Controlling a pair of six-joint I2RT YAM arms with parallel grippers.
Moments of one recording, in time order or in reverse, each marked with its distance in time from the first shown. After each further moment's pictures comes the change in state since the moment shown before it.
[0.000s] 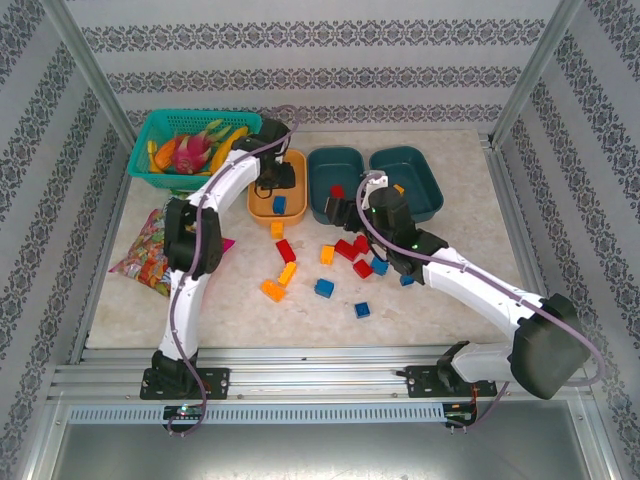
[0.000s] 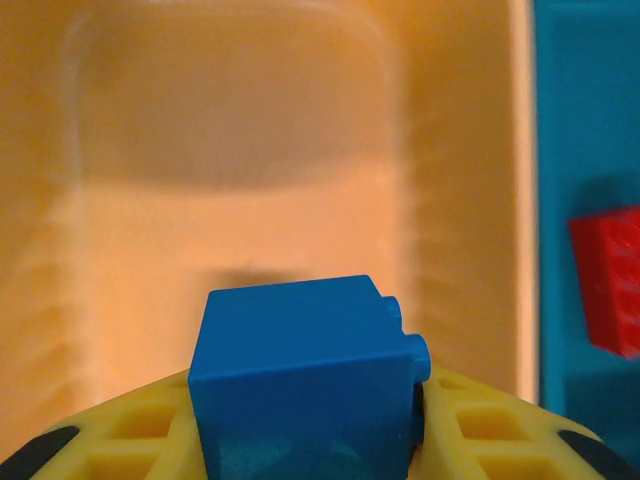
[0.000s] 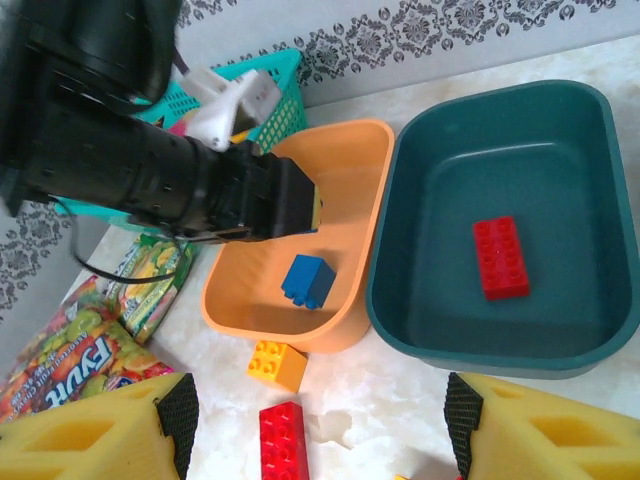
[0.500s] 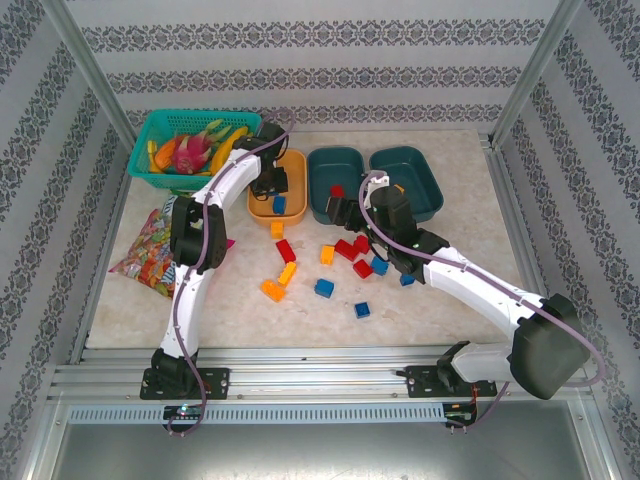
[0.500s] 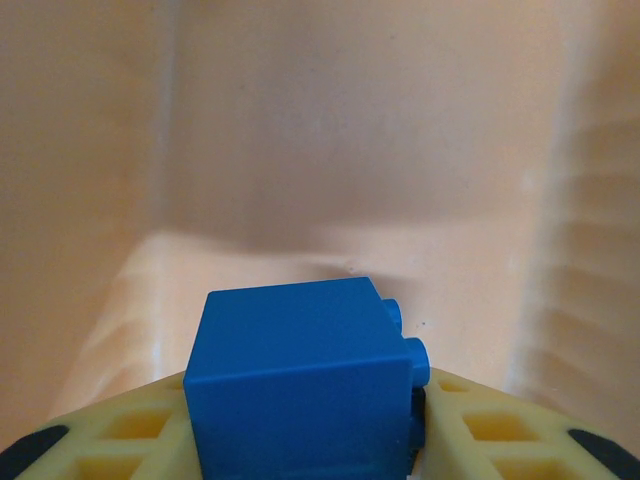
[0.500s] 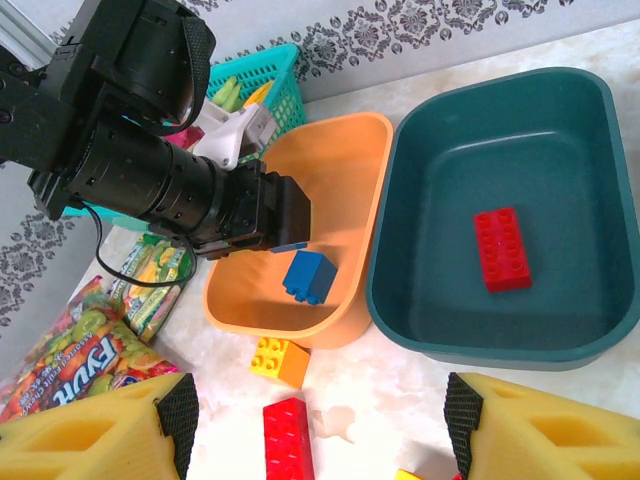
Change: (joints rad) left arm 0.020 0.069 0.062 -0.114 -0.063 -0.102; right arm -0.013 0.000 -0.001 -0.010 -0.020 0.021
